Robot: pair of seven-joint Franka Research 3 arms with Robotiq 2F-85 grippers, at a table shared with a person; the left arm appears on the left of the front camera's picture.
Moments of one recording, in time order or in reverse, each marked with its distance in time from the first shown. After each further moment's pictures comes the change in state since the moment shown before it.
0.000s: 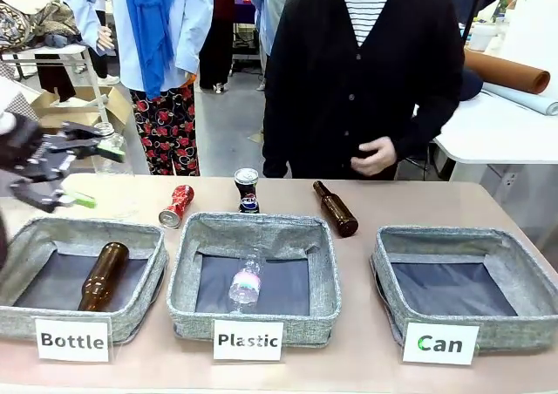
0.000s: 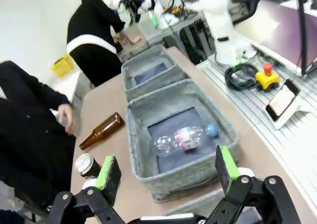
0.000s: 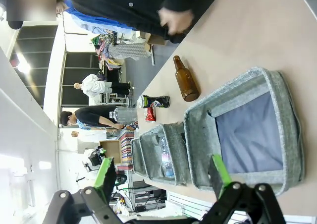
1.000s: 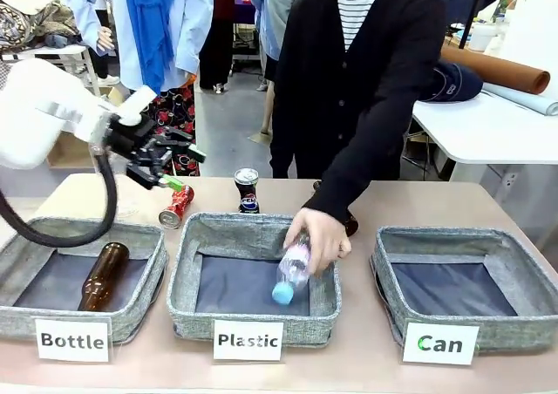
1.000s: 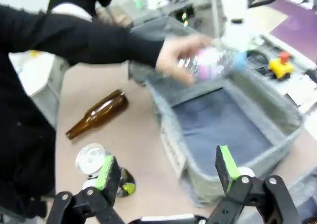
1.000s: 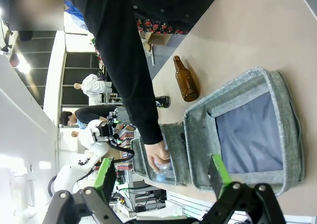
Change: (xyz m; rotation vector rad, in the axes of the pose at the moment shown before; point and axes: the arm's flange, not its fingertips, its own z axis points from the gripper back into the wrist) left arm -0.076 0.134 -0.083 -0.171 0.013 0.122; right arm 0.000 0.000 0.000 0.000 0.001 0.000
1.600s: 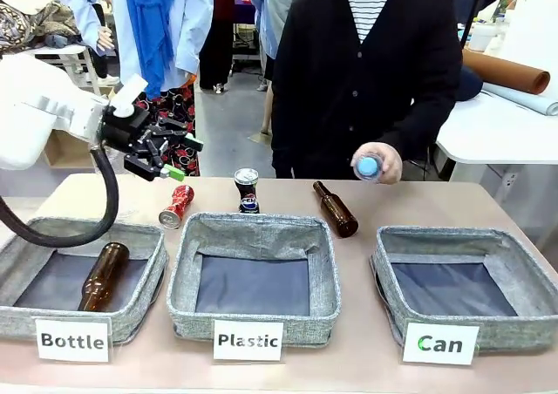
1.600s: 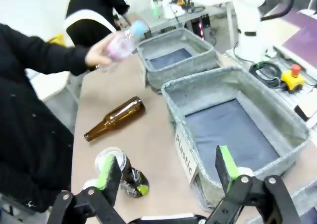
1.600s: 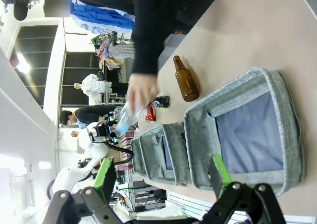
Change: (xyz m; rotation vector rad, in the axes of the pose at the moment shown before) left arm 0.012 0.002 -0.003 0.110 -0.007 0.007; right arm 0.000 0.000 0.000 0.000 0.000 0.000
